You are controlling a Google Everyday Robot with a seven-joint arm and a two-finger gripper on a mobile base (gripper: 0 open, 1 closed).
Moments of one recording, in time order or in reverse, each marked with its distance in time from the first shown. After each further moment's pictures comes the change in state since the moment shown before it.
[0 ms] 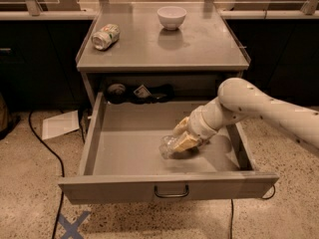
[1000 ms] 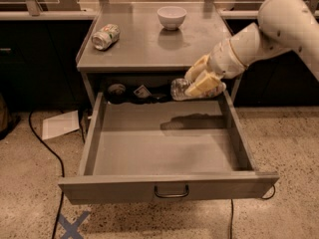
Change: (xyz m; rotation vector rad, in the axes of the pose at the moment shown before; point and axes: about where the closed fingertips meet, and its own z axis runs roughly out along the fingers) arm -0.080 -0.079 -0.169 0.065 -0.118 -0.078
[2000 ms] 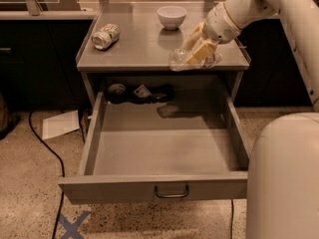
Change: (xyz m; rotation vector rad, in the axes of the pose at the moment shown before) arm -0.041 -0.079 -0.026 0.005 0.024 -0.101
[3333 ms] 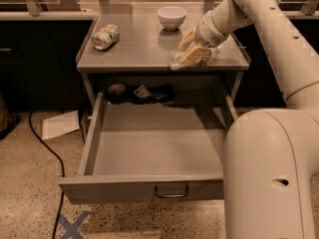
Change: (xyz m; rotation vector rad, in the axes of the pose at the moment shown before) arm 0.041 -0.053 0.048 0.088 0.094 -0.038
